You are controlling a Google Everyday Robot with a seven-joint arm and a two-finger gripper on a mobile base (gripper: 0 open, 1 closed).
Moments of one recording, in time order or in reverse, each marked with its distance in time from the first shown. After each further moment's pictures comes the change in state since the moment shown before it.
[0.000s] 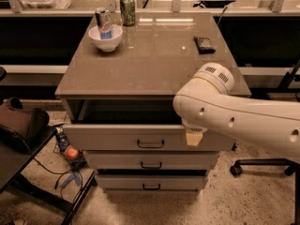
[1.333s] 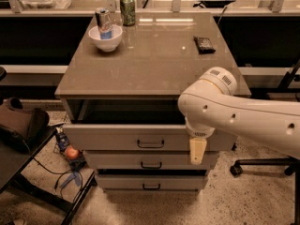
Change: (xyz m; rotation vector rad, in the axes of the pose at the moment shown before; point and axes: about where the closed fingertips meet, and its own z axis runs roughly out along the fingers) arm 0.014 0.019 0.022 -0.102 0.013 0.011
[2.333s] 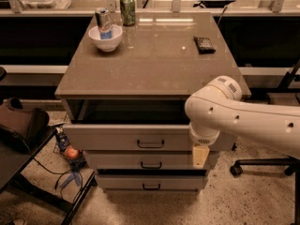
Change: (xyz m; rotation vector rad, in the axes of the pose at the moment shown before) arm 0.009 0.024 0.028 -0.099 -0.026 0.007
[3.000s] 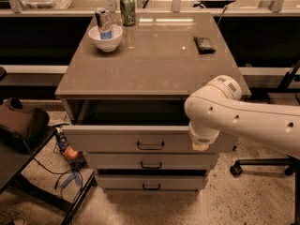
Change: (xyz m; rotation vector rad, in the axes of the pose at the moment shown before) arm 0.000 0.001 0.000 -0.002 0.001 -0.002
